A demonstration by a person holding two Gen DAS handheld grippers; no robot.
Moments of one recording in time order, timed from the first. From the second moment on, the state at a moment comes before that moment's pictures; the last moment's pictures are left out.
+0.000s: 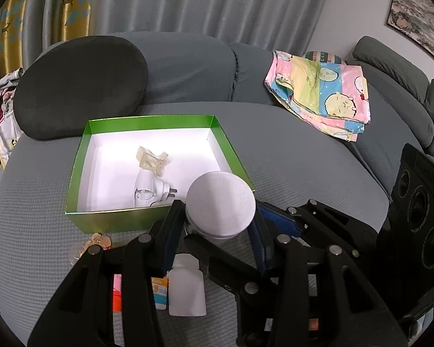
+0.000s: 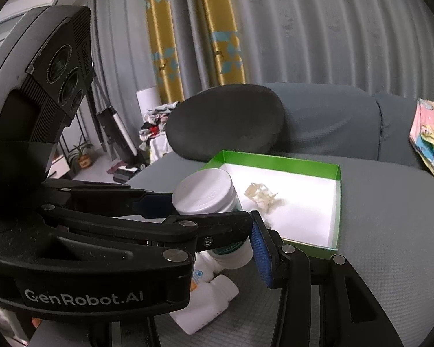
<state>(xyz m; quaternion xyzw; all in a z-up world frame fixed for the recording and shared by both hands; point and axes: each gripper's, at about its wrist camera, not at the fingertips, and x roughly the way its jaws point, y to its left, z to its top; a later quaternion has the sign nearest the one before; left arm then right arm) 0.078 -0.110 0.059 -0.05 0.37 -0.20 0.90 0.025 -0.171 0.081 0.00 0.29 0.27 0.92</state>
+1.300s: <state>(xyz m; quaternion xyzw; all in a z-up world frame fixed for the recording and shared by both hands) 0.143 -0.113 0.057 -0.06 0.38 -0.22 0.89 0.067 -0.186 0.079 0.00 0.29 0.26 0.92</state>
